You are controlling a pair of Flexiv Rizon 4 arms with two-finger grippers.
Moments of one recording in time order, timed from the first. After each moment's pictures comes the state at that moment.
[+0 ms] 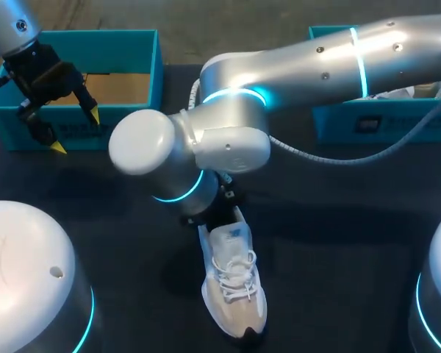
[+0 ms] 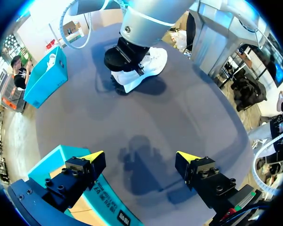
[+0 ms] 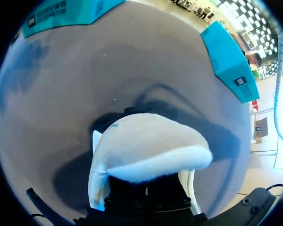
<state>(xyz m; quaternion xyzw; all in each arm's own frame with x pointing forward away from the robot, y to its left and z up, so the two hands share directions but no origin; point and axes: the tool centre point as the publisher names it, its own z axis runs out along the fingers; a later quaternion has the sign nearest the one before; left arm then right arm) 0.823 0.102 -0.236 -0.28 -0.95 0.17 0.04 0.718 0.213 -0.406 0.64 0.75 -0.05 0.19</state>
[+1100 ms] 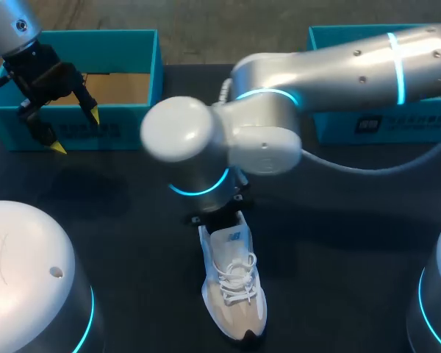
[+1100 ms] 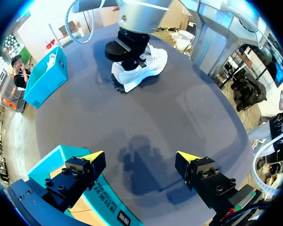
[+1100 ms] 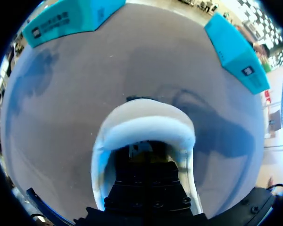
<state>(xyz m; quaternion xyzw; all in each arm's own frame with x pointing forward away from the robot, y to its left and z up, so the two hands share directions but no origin) 0.823 0.102 -0.236 -0.28 -0.95 0.17 0.04 0.701 0.217 -0.399 0.67 0.74 0.00 0.11</state>
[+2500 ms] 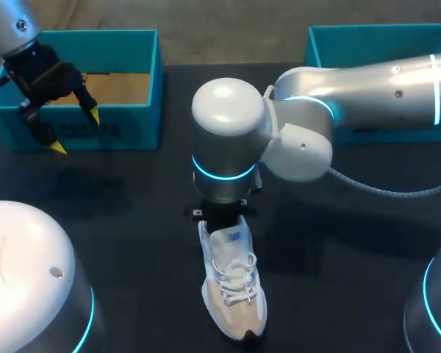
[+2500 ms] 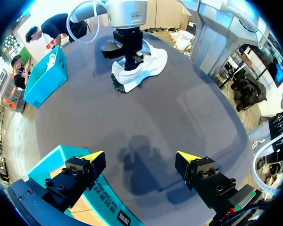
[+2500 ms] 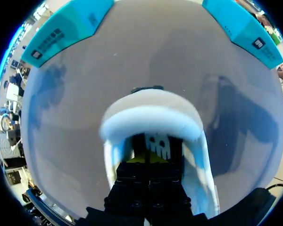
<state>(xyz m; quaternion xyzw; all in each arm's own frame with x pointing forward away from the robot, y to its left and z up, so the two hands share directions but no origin) 0.823 0.102 -0.236 -0.28 -0.95 0.17 0.04 0.687 0.241 -0.391 0.71 0.70 0.05 0.01</state>
